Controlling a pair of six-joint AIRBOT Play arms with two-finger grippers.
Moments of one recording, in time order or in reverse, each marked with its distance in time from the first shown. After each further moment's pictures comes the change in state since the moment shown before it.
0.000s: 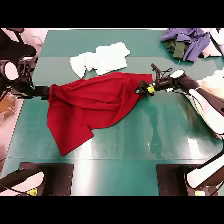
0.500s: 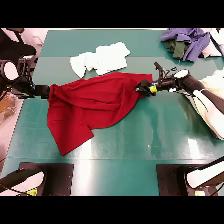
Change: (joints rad) left arm -0.011 0.005 0.009 -0.013 0.013 -0.009; right arm -0.011 0.064 -0.072 0.016 -0.012 0.005
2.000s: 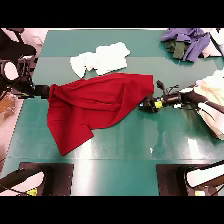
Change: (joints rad) left arm 0.000 0.000 0.000 0.006 -0.003 -0.007; right arm -0.086 0.058 -0.322 0.168 0.138 -0.157
